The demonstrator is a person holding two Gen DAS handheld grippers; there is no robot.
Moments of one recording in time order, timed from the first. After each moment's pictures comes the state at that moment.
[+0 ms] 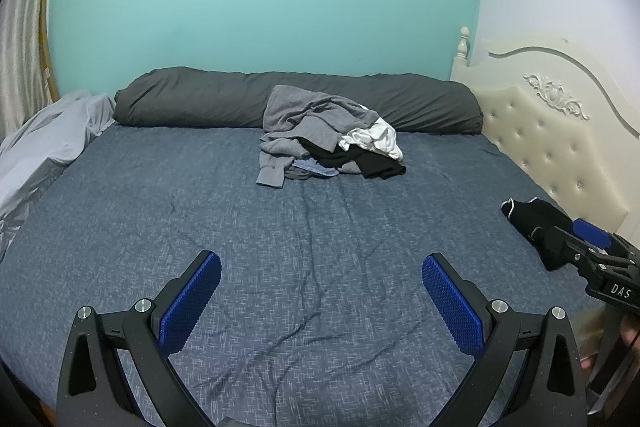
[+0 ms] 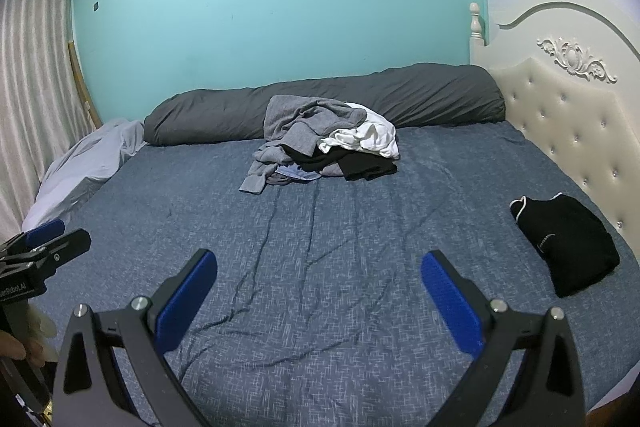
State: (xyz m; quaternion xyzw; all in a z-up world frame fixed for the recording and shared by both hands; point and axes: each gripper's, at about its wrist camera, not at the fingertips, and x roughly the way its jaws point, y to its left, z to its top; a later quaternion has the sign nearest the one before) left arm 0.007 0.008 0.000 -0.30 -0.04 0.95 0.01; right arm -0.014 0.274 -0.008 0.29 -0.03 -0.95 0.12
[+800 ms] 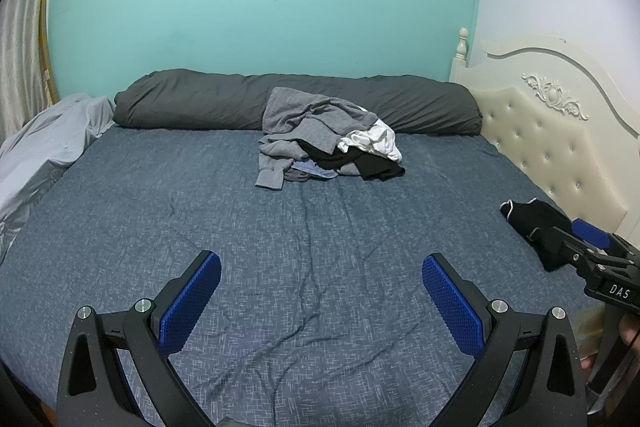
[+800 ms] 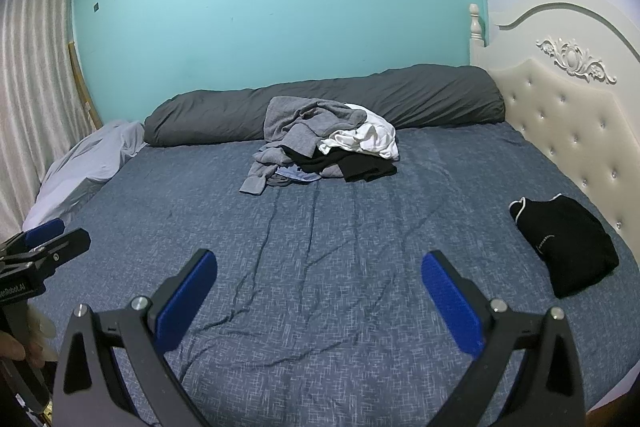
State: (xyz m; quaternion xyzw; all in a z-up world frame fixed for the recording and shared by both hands) left arm 0.010 0.005 0.010 -0.30 -0.04 0.95 0.01; right arm -0.014 0.275 -0.004 0.29 -0.03 -0.95 0.12
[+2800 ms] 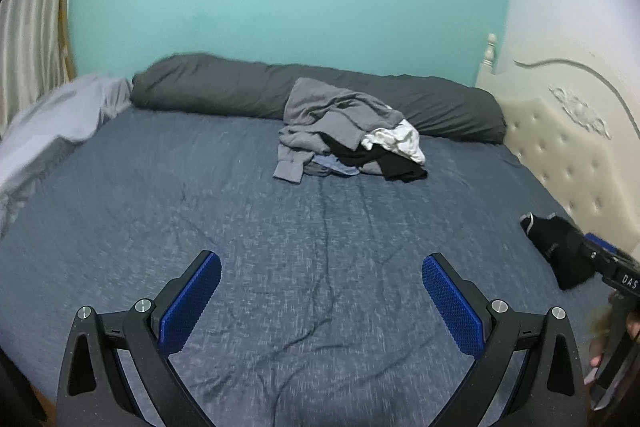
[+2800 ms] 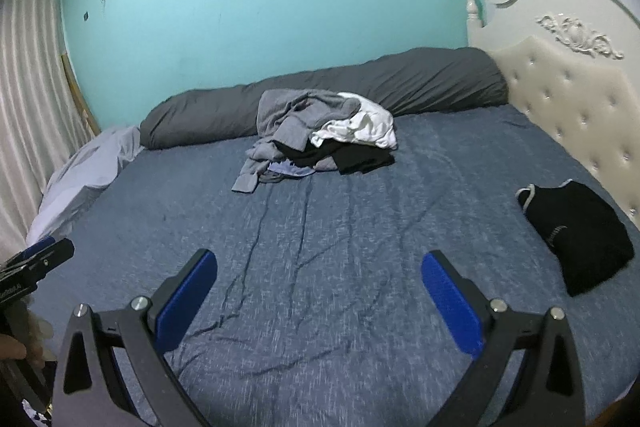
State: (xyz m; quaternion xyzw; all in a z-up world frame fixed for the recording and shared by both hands) left arm -0.039 -0.031 -0.023 -0.31 -0.09 0.95 -0.03; right arm -0.072 0.300 -0.037 0.31 -0.06 -0.94 0.13
